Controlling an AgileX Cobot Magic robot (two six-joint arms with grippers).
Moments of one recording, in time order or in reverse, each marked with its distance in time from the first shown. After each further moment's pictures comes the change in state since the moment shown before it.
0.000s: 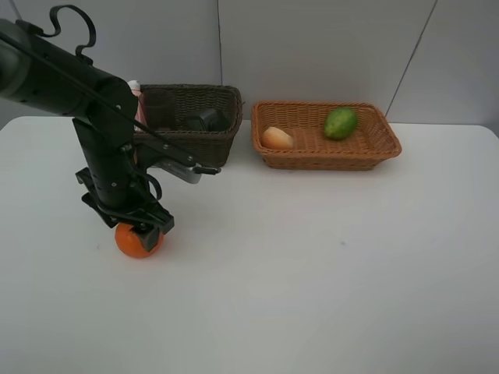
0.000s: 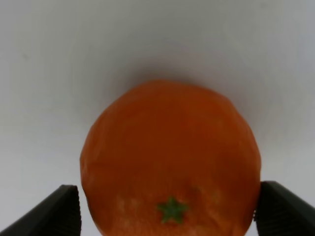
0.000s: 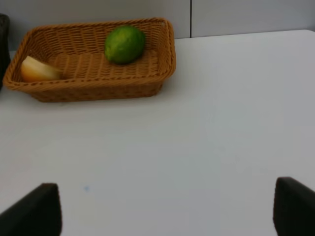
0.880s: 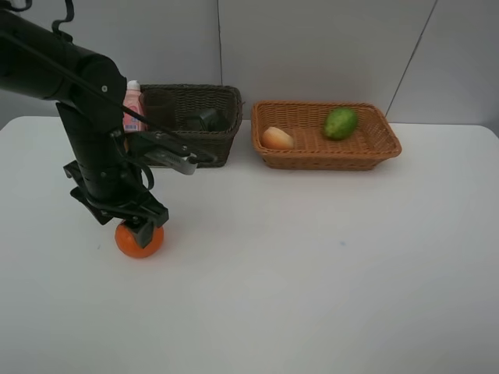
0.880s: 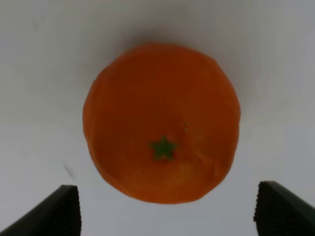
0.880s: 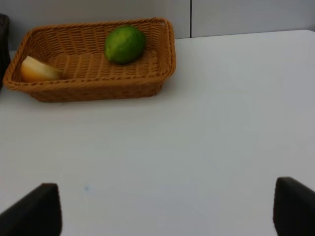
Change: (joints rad) left arm 0.000 -0.070 0.000 -0.025 0.087 -0.001; right arm 0.000 0.000 0.000 0.000 0.000 0.000
